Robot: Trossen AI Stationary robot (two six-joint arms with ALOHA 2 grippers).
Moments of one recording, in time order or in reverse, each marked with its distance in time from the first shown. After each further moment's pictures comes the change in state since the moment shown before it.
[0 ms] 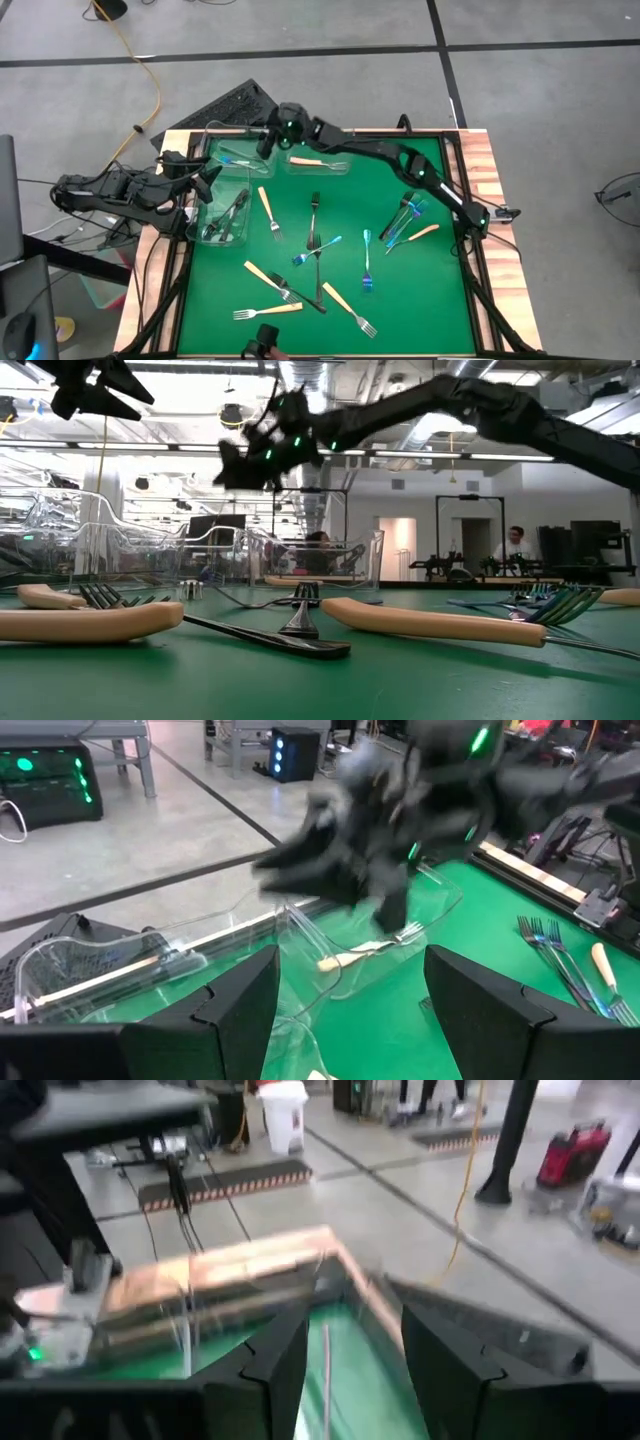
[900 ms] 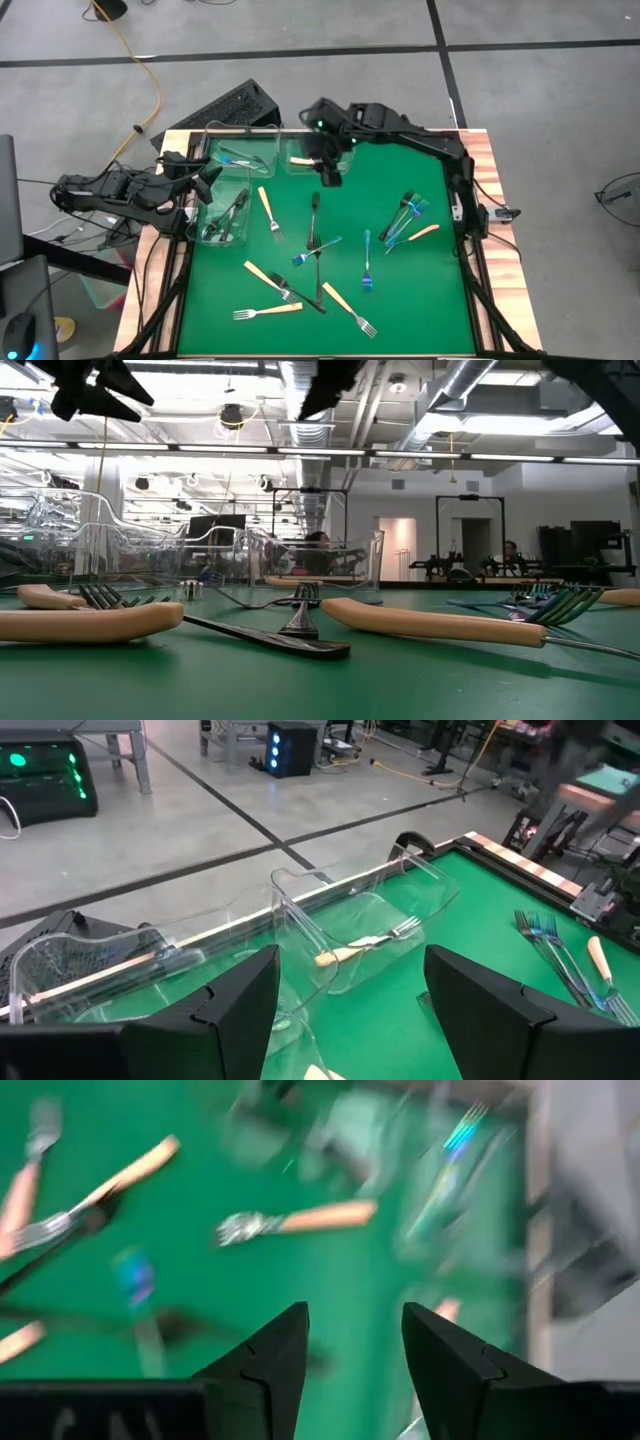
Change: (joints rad) left arm 0.000 0.000 0.000 -0.011 0.020 -0.002; right arm 0.127 -0.464 0.001 -1.126 -0.134 -0.450
